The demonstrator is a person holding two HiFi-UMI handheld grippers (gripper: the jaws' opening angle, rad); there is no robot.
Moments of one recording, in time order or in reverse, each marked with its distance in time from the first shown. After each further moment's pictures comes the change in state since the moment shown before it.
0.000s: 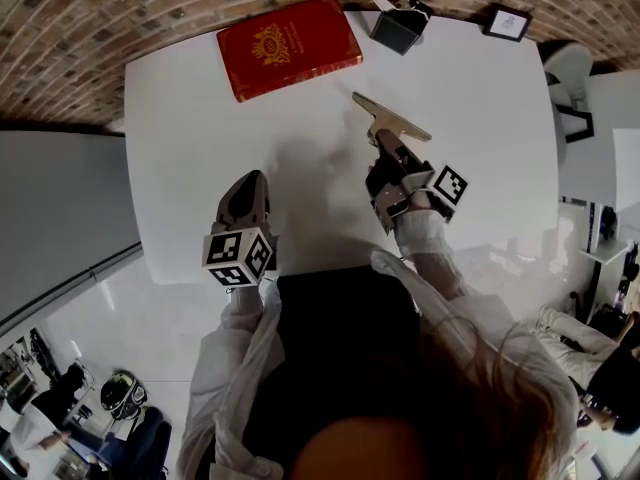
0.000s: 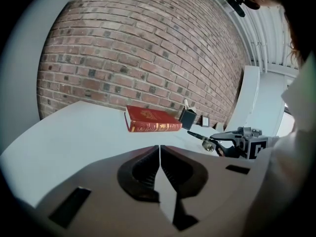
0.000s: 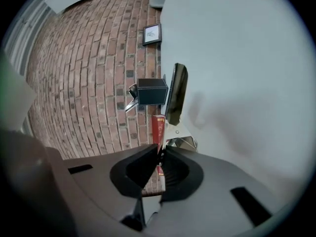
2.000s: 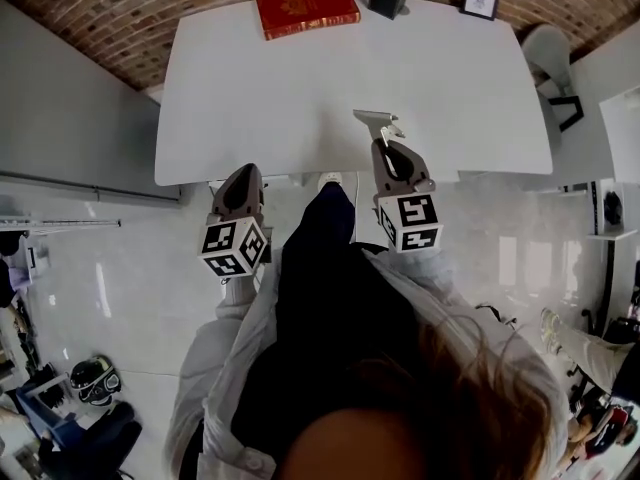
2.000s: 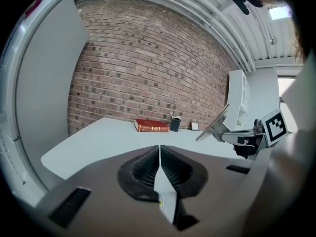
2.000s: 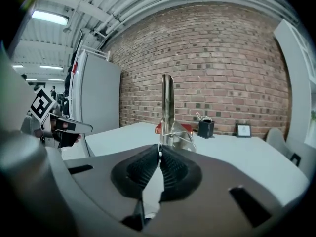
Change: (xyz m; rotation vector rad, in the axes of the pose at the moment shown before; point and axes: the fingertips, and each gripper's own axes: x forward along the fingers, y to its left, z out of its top) left arm -0.234 -0.058 -0.063 0.083 -0.188 0.068; right arm -0.223 0.034 -0.161 -1.720 0.089 -0.113
